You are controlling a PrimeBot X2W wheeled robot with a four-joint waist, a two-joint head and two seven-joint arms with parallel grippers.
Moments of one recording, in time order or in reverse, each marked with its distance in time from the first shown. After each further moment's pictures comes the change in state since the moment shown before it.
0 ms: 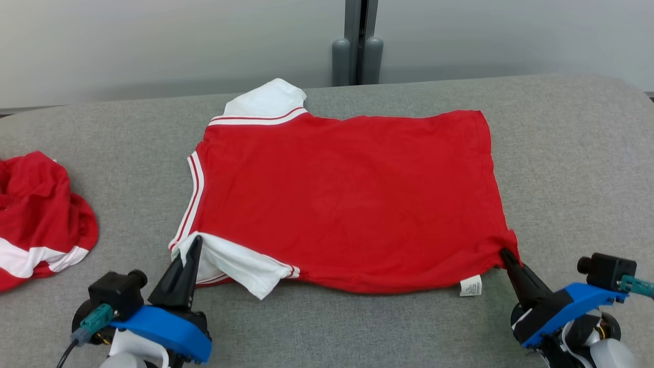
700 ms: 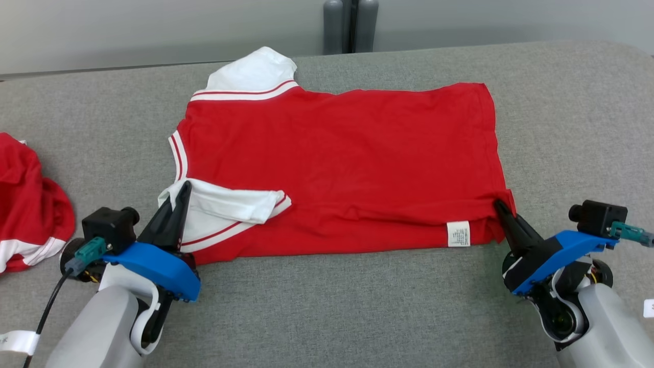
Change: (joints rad) left arm -0.275 0.009 -0.065 0.262 -0.009 -0.044 -0.034; right arm -0.216 -0.010 0.050 0.158 -0.002 0.000 -0.029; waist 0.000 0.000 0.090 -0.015
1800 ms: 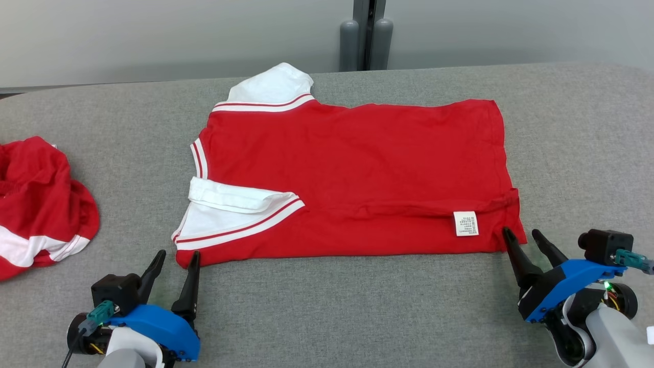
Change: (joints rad) left arm 0.136 -0.056 0.048 0.147 0.012 0.009 -0.064; right arm 0.014 -0.070 0.060 0.151 -0.088 0.000 -0.136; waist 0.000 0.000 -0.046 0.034
